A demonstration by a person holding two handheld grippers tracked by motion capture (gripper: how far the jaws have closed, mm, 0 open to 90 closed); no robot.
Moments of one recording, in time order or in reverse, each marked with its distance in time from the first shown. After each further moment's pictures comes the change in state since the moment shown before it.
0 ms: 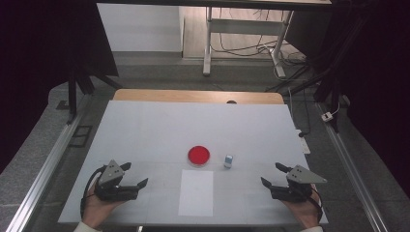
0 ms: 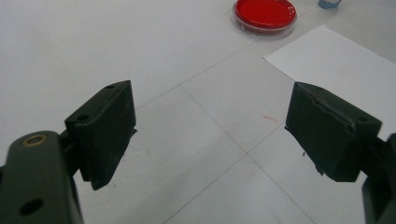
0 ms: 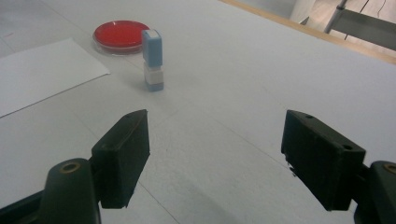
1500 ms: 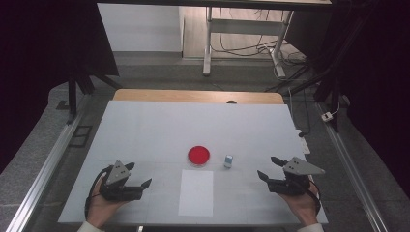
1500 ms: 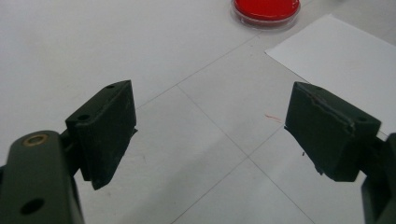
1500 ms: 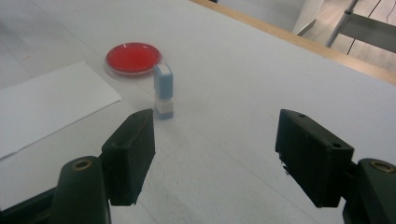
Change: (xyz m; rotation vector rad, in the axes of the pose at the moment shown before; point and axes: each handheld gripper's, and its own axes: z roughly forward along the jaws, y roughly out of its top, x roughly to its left) left arm -0.007 0.002 0.010 0.020 0.021 0.040; right arm 0.004 0.035 0.002 0.005 0.030 -0.001
